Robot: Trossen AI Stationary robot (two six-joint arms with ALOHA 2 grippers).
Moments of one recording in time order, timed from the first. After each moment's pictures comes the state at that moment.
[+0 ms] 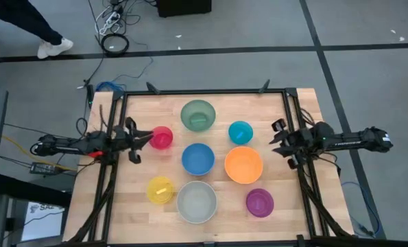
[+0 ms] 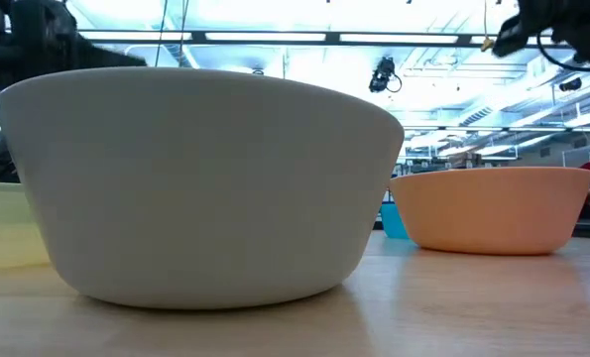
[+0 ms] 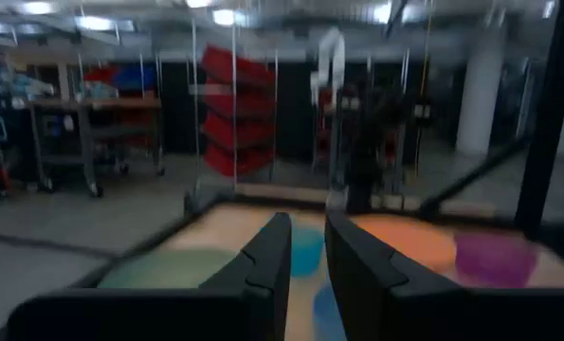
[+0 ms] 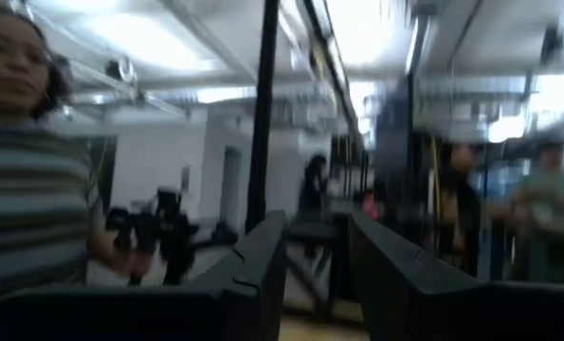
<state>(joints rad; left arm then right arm) -0.10 0.03 0.01 0.24 -0.35 0.01 -0.02 0.31 0.03 0.80 -0.33 0.08</state>
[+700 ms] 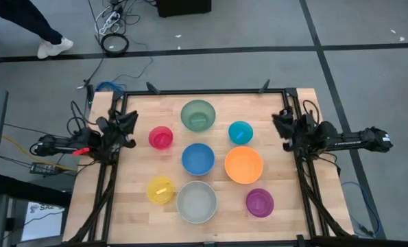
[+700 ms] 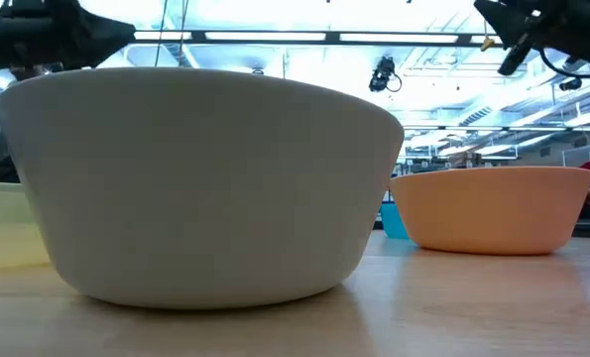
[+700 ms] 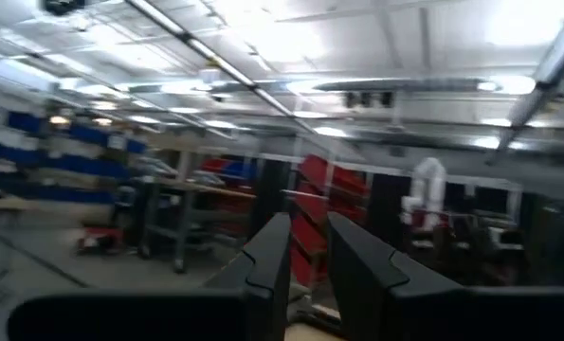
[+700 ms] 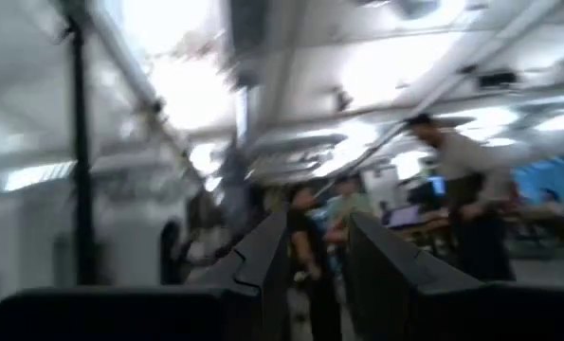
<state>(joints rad) -0.10 0.03 0.03 0.59 -0.65 0.13 -0.02 0.31 0.03 0.92 0.22 0.15</state>
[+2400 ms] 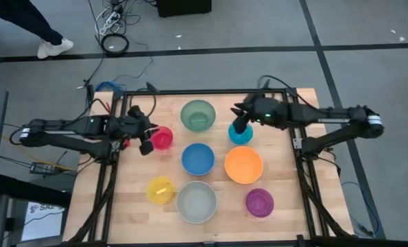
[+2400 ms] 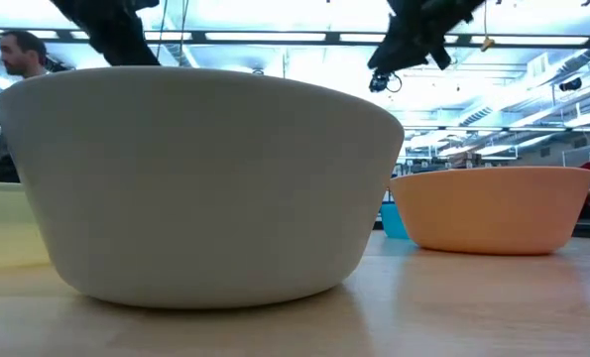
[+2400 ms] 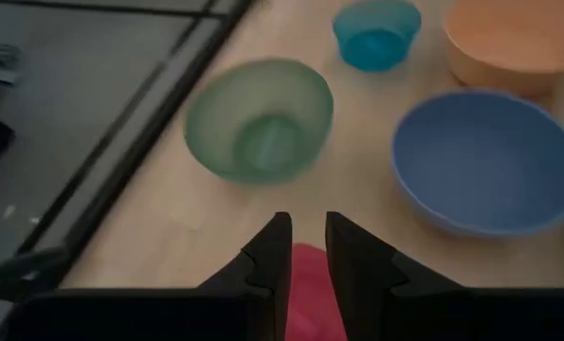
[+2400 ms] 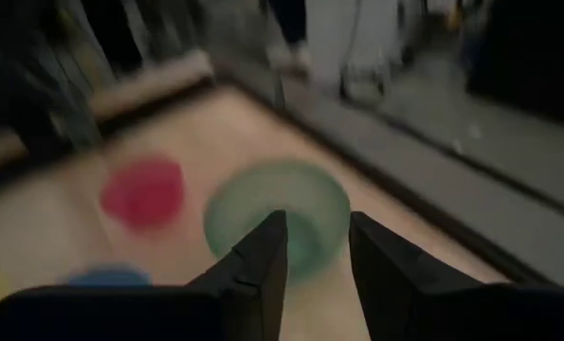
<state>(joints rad) 0.00 0.81 0.81 -0.71 -0.40 -0.14 -0.10 1.17 1.04 -0.40 0.48 0.34</state>
